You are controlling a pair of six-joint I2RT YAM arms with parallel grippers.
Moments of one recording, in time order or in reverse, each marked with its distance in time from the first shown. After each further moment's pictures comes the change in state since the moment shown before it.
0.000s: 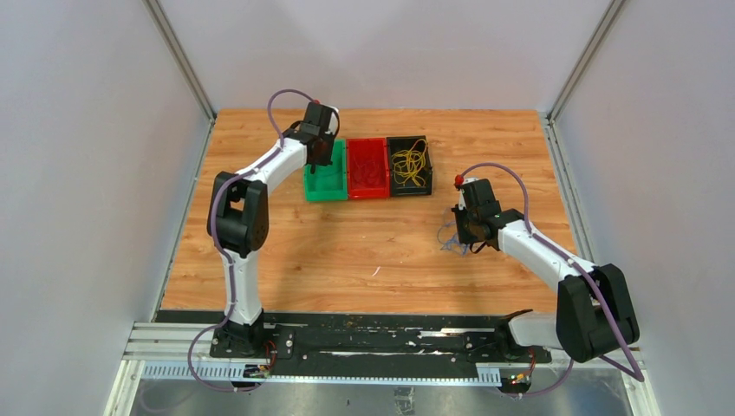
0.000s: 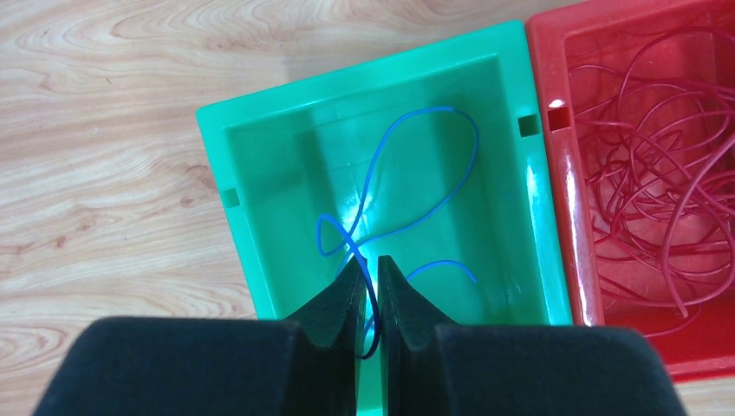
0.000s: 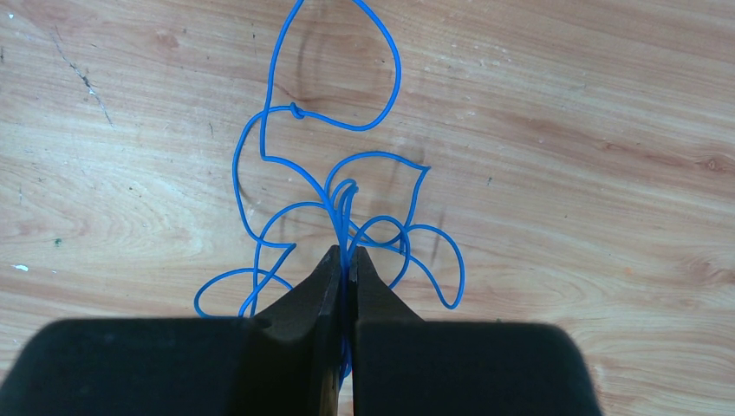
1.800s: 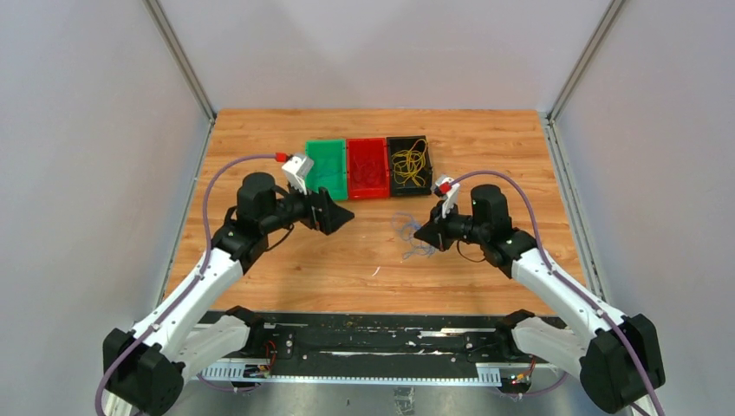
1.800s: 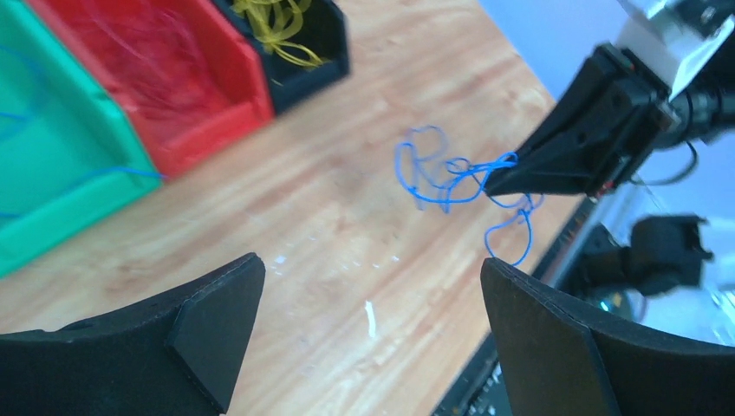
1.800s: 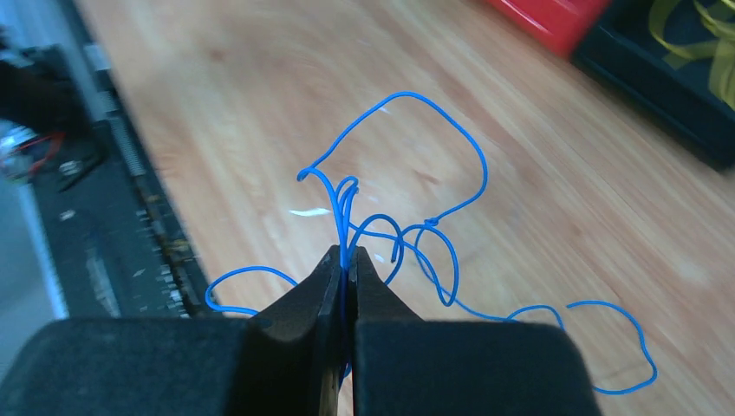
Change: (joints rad) left arm -0.060 -1.070 -0.877 0.364 0.656 -0.262; right arm 0.073 -0.263 -0.100 0.262 -0.658 -0.115
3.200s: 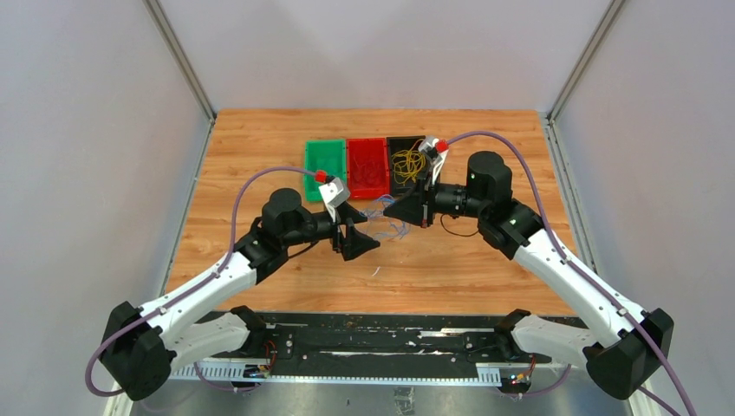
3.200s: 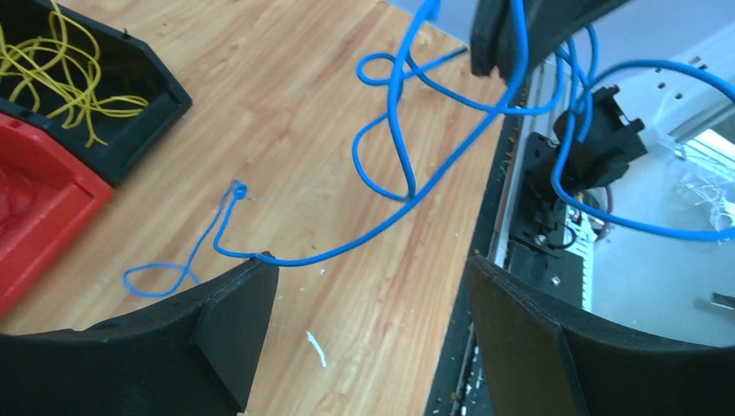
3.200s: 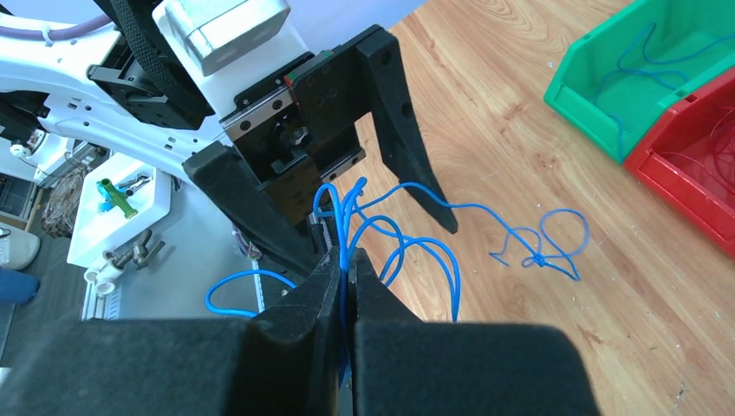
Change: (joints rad) left arm -0.278 0.017 -0.138 0.269 0.135 0.135; right arm 0.203 0.044 0.383 0.019 -0.161 0.351
